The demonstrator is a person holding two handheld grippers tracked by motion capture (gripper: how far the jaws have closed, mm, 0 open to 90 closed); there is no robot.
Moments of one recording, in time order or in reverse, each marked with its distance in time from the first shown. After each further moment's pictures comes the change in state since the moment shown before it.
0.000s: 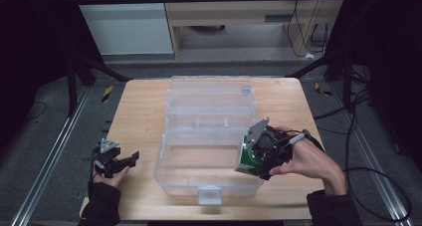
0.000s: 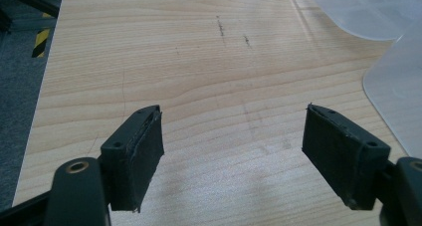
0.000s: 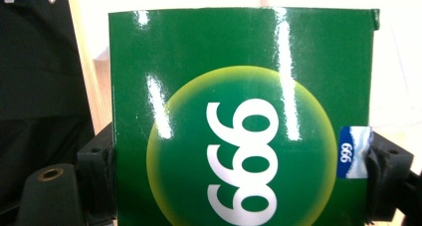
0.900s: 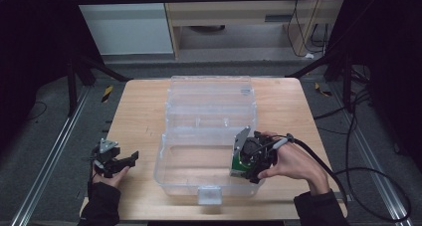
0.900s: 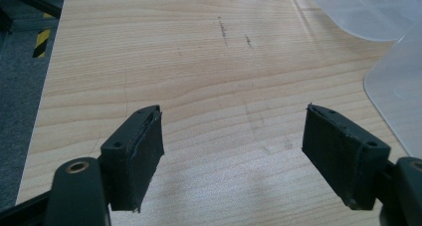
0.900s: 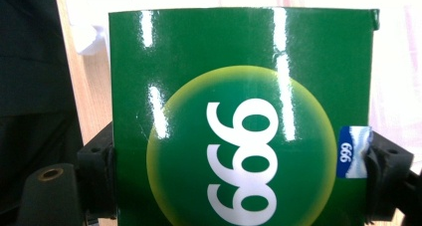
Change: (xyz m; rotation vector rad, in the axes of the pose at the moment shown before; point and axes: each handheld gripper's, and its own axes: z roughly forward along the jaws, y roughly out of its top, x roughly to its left) left arm 0.001 0.000 -0.001 -0.002 0.001 -0.001; right arm 0.005 0.012 0.037 0.085 0.009 -0.052
